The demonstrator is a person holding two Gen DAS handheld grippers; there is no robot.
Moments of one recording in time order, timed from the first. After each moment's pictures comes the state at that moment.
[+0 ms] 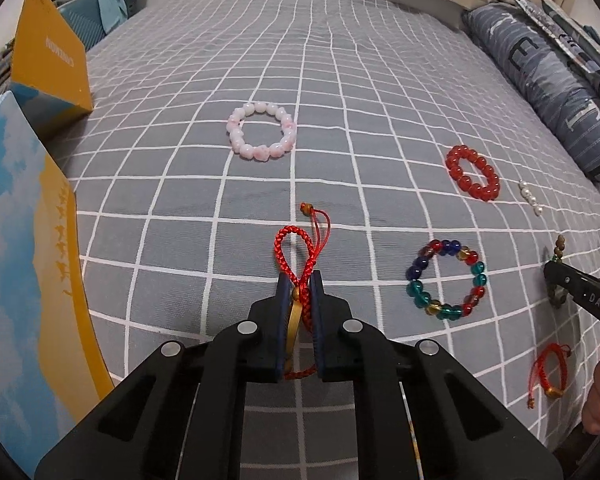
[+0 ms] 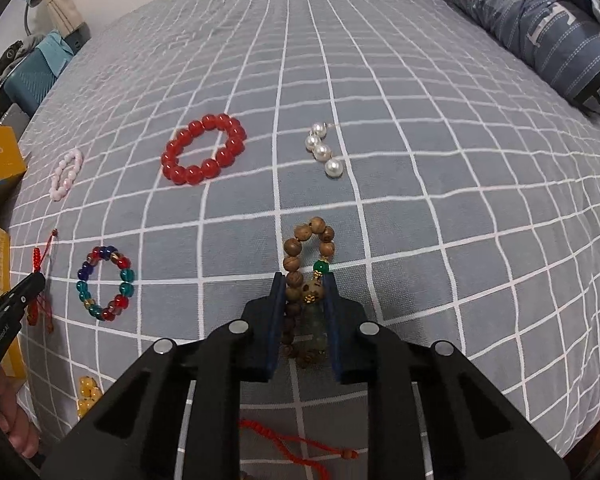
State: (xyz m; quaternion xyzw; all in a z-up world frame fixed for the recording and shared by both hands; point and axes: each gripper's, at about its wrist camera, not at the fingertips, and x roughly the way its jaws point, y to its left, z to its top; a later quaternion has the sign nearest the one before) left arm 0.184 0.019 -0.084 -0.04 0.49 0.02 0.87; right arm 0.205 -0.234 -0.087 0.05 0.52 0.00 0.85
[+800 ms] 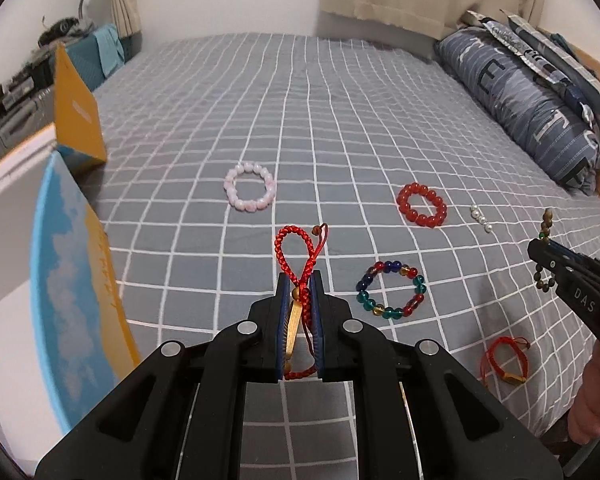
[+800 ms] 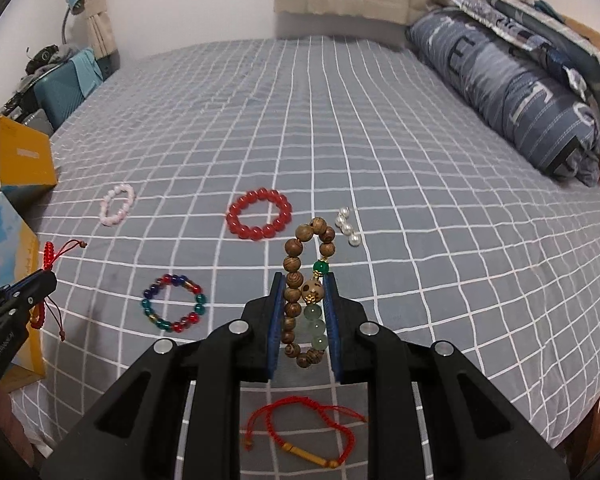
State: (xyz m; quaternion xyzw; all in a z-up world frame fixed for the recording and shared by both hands) left arm 0.140 0.006 -0.020 -0.02 0.42 0.00 0.91; right arm 0.158 -0.197 -0.011 0.00 0.42 0.00 0.91
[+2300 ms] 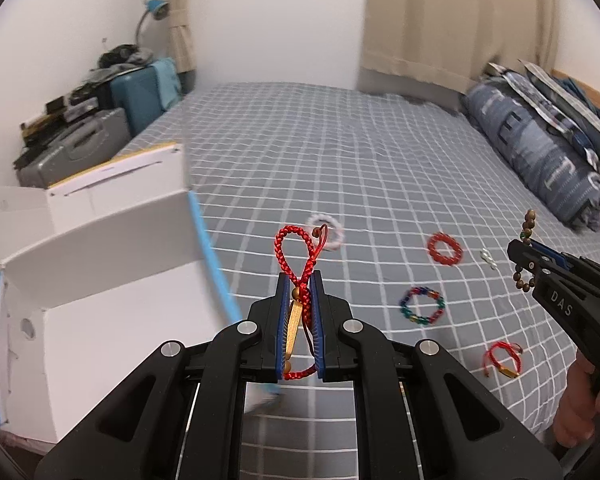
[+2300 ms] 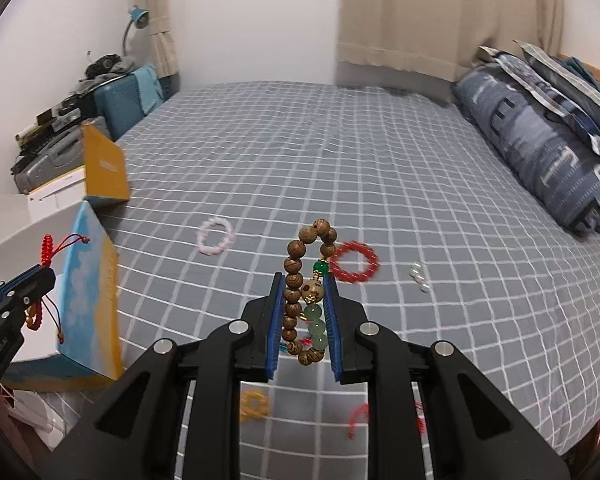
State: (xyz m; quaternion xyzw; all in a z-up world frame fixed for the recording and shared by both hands) left arm 0.060 0.072 0.060 -0.03 0.35 0.07 0.93; right arm 0.118 -0.113 0.060 -0.02 0.36 0.08 0.93
